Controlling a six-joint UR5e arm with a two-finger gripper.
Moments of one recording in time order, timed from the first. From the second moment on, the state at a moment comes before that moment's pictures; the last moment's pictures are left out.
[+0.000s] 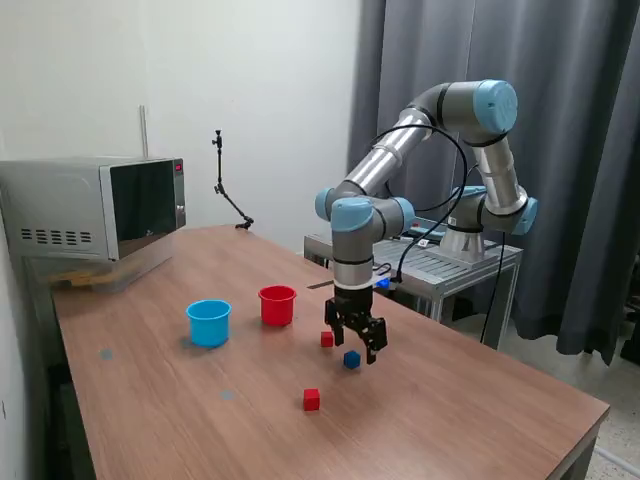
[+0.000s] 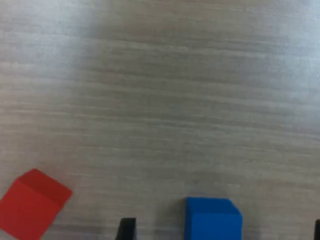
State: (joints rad) arm 0.03 -0.77 1.41 -2.12 -1.53 -3.12
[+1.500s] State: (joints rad) arm 0.03 -0.75 1.40 -2.12 -1.53 -3.12
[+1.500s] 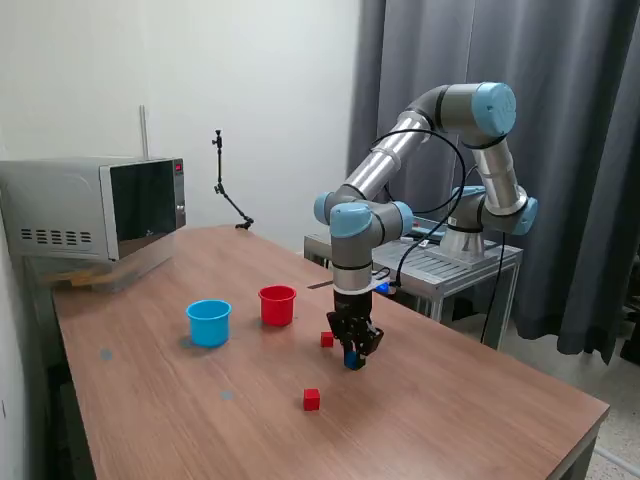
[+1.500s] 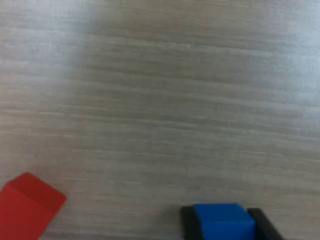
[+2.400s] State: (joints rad) arm 0.03 -0.78 1.37 -2.12 -1.54 -3.12
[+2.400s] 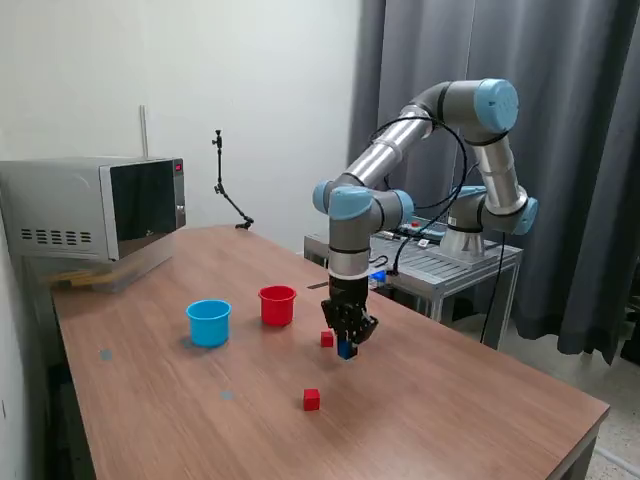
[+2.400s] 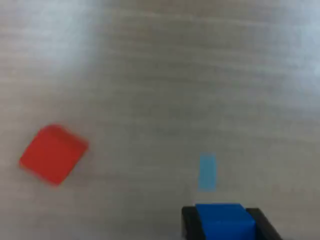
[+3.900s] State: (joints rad) arm -0.20 -0.75 1.09 -2.11 -1.66 -3.06
